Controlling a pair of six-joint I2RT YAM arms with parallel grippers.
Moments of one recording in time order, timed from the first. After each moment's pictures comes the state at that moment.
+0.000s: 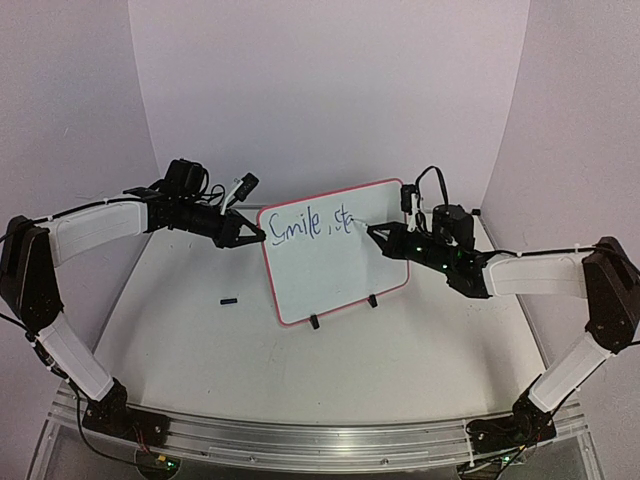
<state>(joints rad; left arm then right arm) -0.44 1.59 1.26 -0.37 0.76 0.14 0.59 1.57 0.88 0.50 -0.17 0.50</state>
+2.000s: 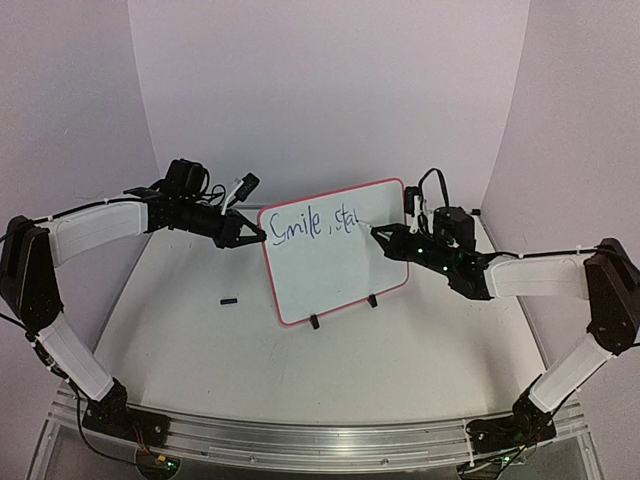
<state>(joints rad) -0.45 1.59 1.26 -0.37 0.76 0.14 0.59 1.56 0.86 0.48 -0.12 0.50</state>
